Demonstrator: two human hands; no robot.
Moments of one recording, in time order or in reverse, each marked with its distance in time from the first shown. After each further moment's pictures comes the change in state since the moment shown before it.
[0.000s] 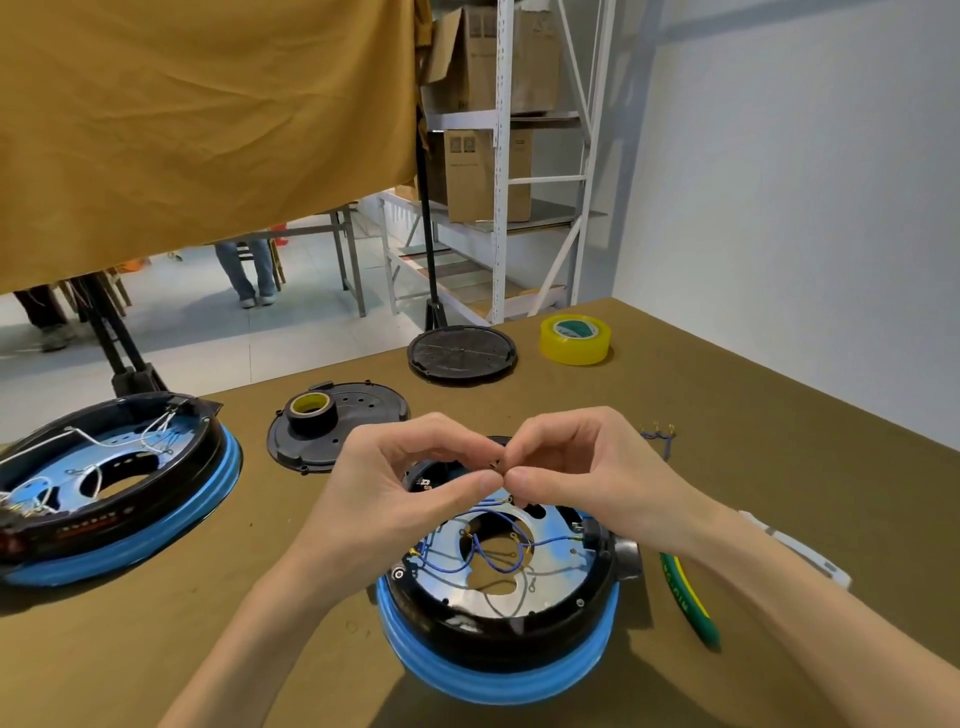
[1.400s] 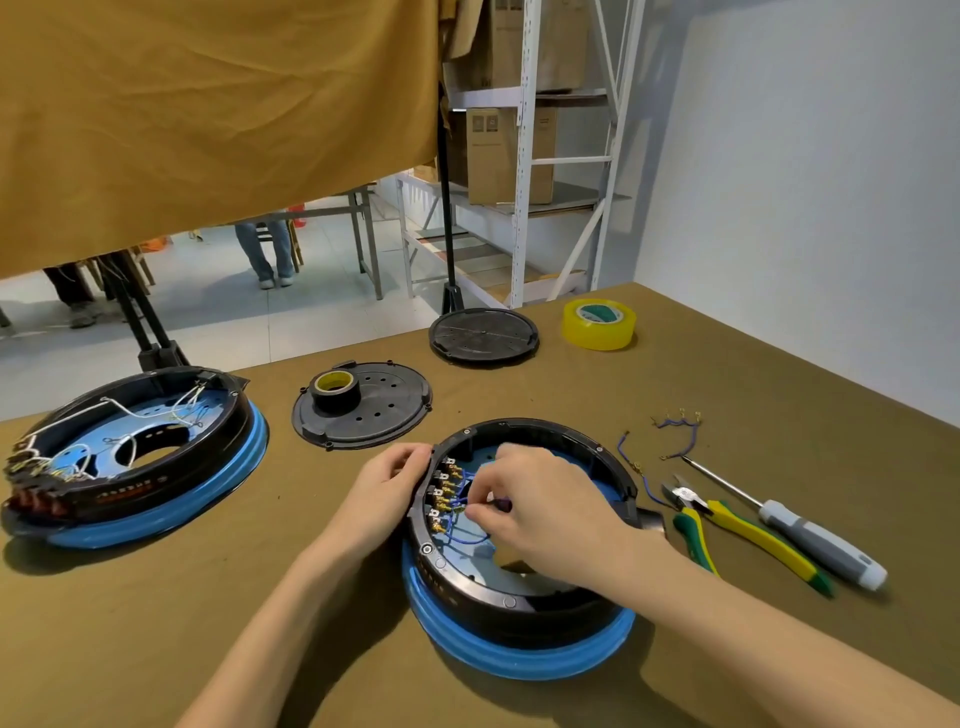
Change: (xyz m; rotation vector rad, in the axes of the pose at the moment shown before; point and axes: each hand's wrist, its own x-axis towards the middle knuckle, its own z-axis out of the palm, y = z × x) left_hand -0.011 -0.116 -0.023 0.153 0.211 -0.585; right_hand 0.027 0.047 0.066 -0.919 0.012 0.166
